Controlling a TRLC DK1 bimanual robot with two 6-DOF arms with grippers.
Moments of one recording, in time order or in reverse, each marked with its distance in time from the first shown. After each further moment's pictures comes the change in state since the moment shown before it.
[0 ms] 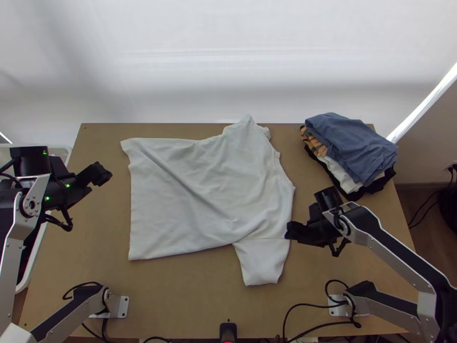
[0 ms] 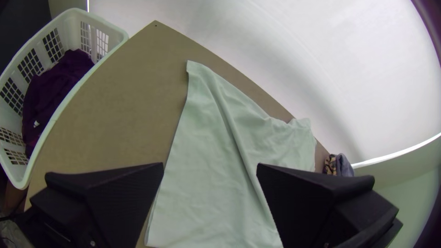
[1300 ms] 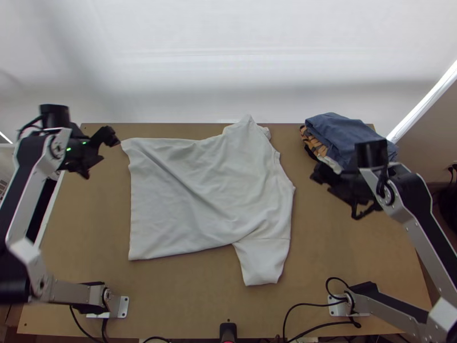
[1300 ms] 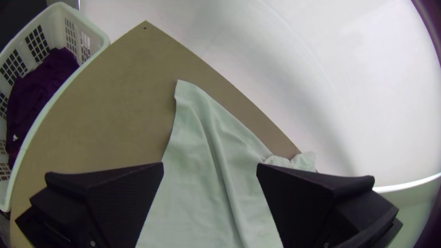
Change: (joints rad) left arm 0.029 0.418 0.211 0.184 0.027 -0.059; right arm -0.150 -0.042 0.528 -0.233 0.257 0.197
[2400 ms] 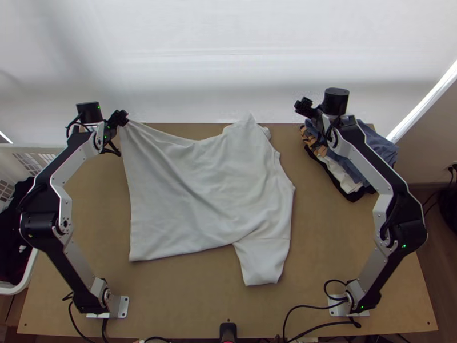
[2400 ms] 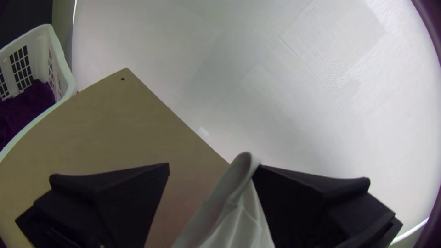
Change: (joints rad) left arm -0.035 0.478 0.069 0.712 -0.256 -0.109; right arm -0.046 0.716 0.405 0.835 0.313 -0.251
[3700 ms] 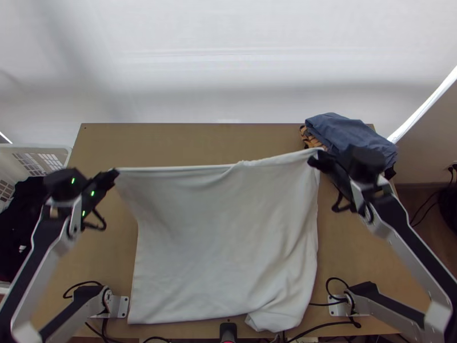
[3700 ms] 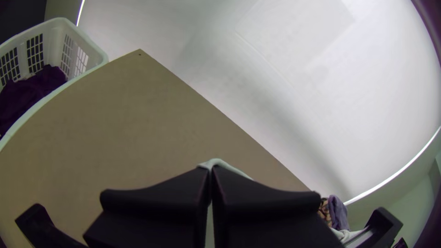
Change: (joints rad) left arm -0.033 -0.890 -0.766 -0.053 0.142 0.025; right arm 0.065 -0.705 -0.664 -0.016 -0.086 -0.010
